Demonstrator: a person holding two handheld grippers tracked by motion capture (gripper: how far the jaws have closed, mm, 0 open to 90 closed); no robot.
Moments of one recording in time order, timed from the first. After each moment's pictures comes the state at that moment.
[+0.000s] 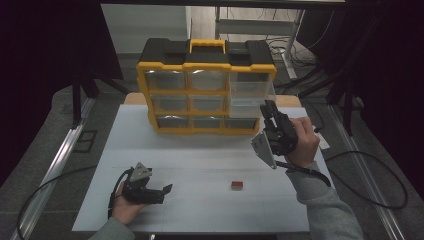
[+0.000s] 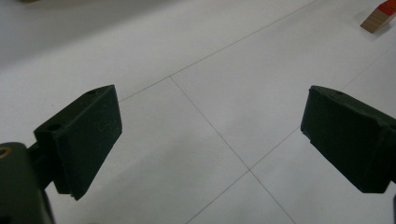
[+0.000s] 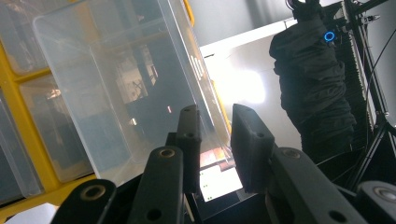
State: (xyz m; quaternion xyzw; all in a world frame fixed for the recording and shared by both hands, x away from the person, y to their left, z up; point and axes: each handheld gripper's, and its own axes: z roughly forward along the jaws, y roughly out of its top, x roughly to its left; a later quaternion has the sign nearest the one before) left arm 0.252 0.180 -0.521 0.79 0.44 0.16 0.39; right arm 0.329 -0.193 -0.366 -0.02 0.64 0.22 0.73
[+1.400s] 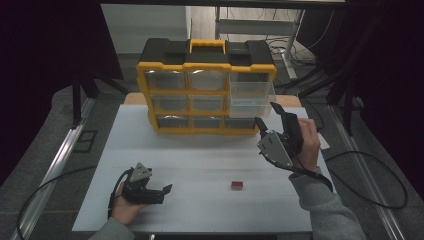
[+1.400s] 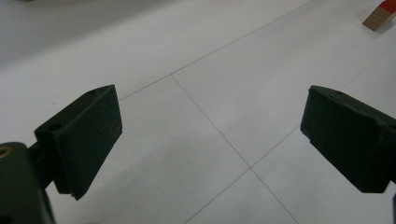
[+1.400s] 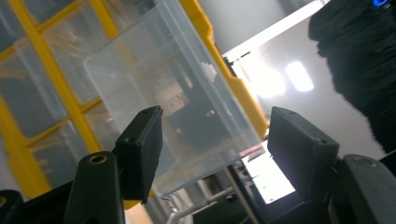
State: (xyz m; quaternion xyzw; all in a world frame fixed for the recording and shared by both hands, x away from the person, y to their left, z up) left arm 0.251 0.180 -0.521 0.79 0.44 0.16 0.39; right arm 0.319 -0.203 -0.360 0.03 0.69 0.31 0.65
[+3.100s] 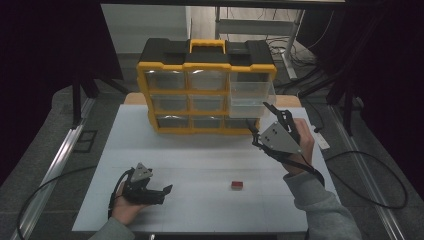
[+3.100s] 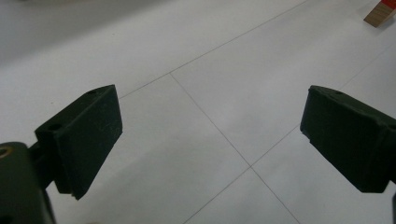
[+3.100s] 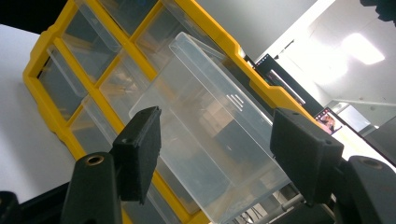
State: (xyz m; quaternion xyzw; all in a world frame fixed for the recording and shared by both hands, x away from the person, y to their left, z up) left arm 0.251 0.179 -0.522 0.79 0.44 0.16 0.38; right arm 0.320 -0.195 -0.347 0.09 0.73 0.41 0.54
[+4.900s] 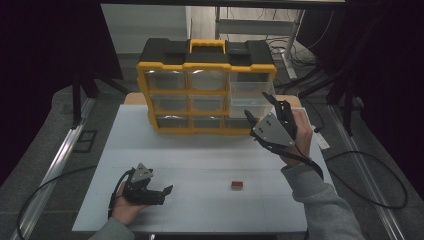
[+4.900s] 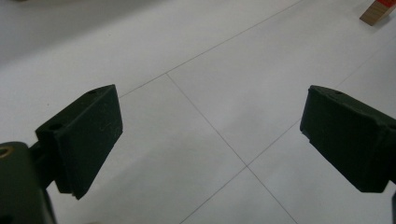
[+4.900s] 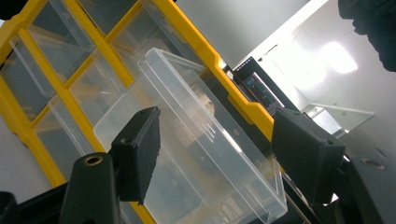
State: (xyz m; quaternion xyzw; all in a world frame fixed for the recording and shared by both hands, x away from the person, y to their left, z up) left arm 0.250 0.178 -0.521 0.80 0.44 0.16 0.38; right arm 0.331 -0.183 -0.333 0.08 0.72 0.38 0.58
